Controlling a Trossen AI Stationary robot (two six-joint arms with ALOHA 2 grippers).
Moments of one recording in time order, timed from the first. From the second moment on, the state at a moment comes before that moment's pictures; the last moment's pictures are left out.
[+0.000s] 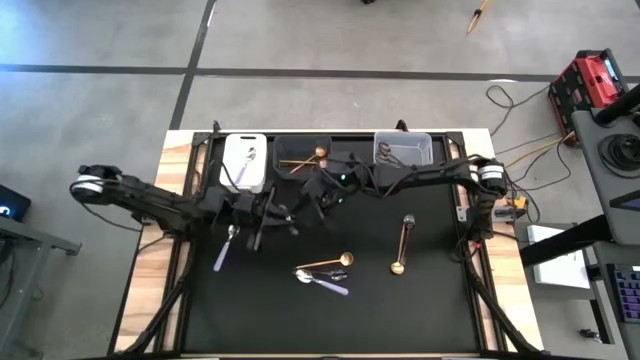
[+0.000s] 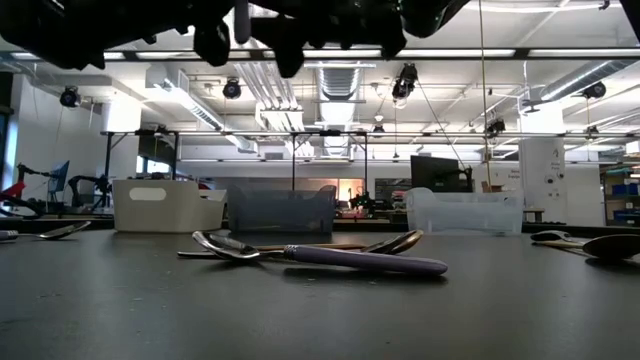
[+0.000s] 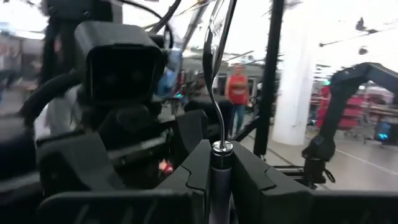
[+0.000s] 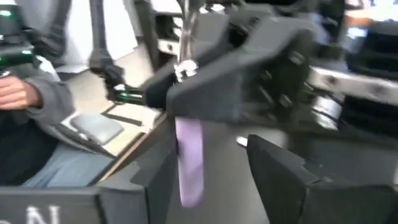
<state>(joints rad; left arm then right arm) -0.10 1.18 0.39 1.04 0.07 -0.12 -0.13 1.84 1.37 0.26 -0.66 0.01</state>
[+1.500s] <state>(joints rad) 0.85 1.11 0.69 -0.43 -0.01 -0.22 -0.38 1.72 1.38 -0.13 -0.08 -0.25</state>
